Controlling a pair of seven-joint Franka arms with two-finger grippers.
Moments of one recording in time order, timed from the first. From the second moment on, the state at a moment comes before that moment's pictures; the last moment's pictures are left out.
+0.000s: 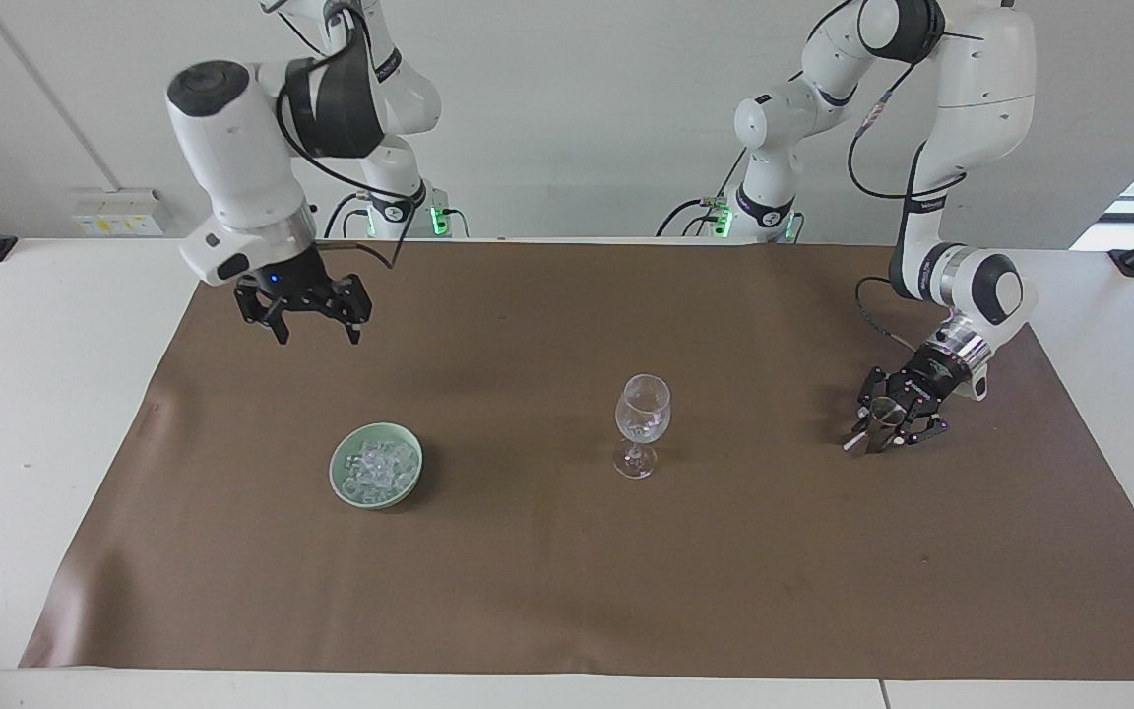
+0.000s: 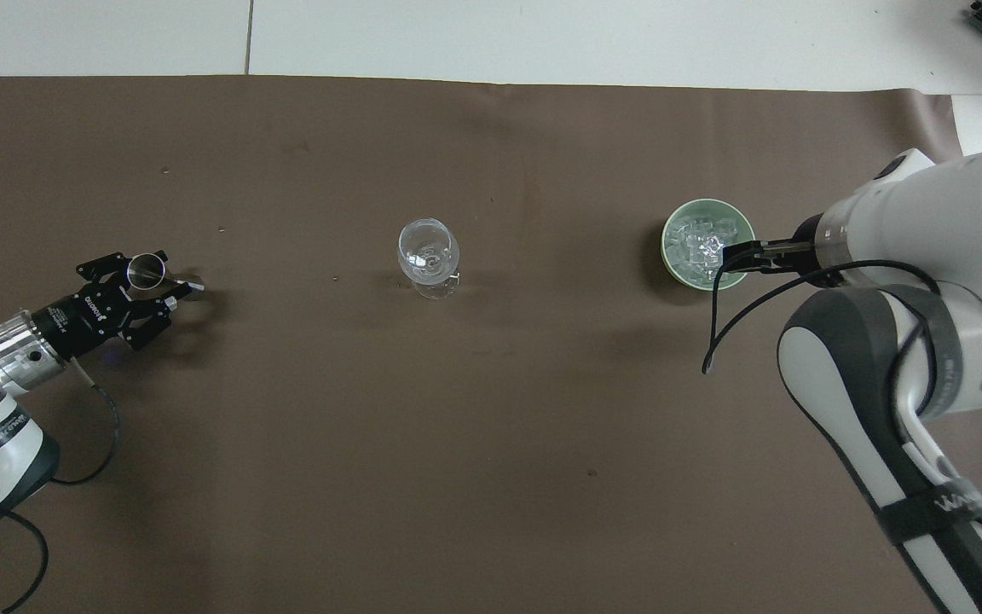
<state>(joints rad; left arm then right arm) 0.38 0.34 -0.07 -2.21 -1.62 2.03 -0.73 -0.01 0.11 0.12 -1.92 -0.02 2.16 0.11</state>
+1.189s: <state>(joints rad) 0.44 0.31 -0.05 -2.12 -1.19 2.02 -0.72 -0.01 0.32 0.12 -1.90 -0.02 2.38 0.11</state>
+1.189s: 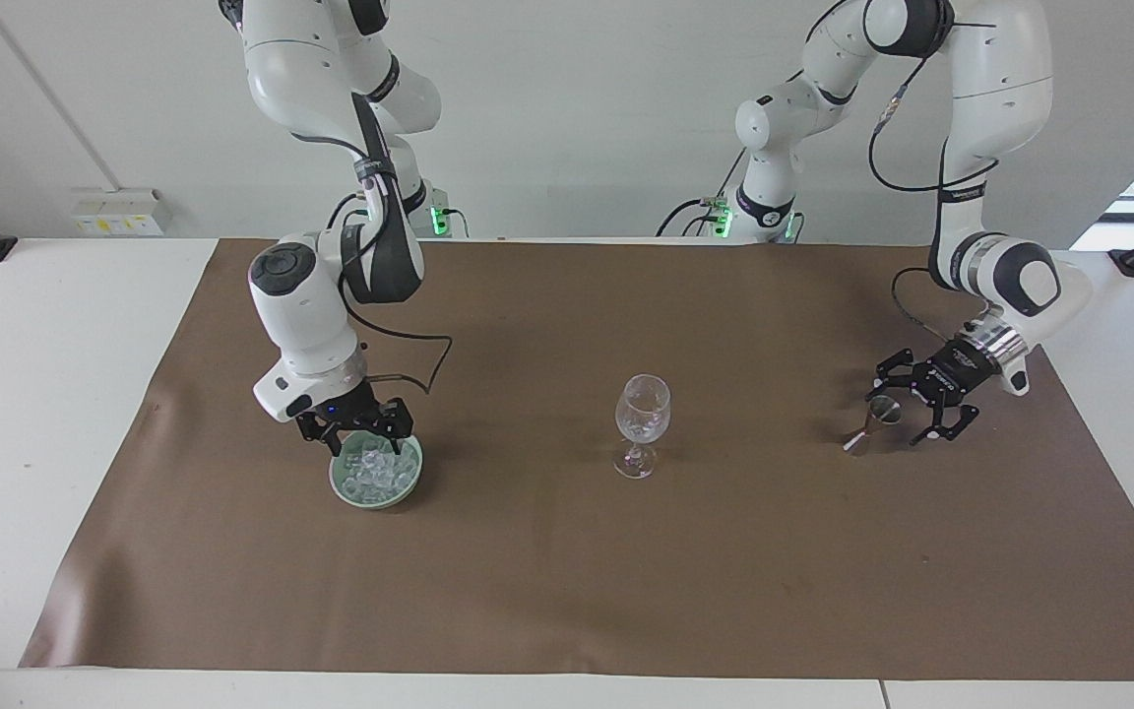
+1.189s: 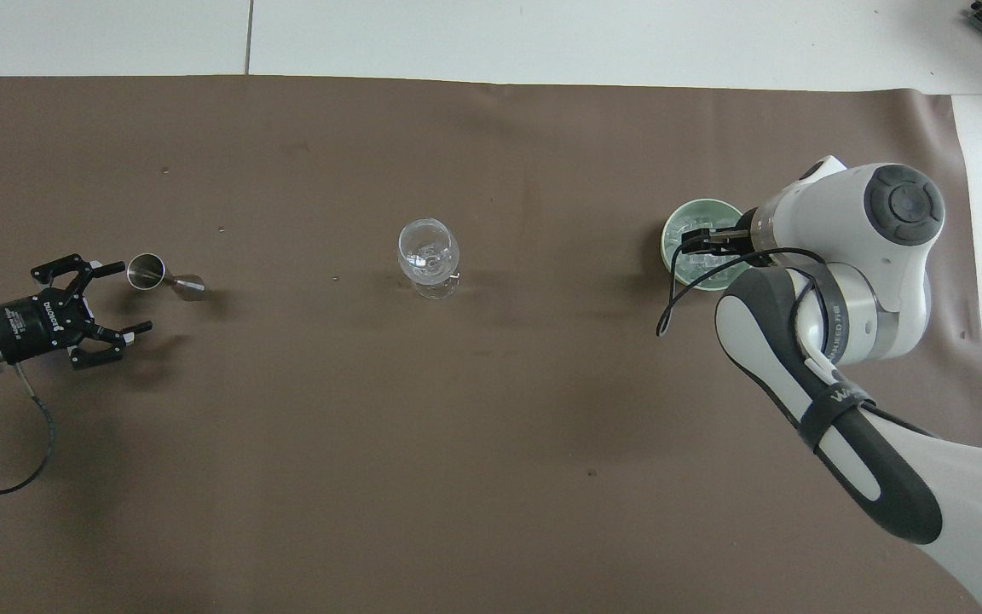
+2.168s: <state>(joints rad) 0.41 0.11 -0.05 -1.87 -0.57 1.91 -0.68 -0.01 0.36 0.12 -1.88 -0.02 2.42 0.12</state>
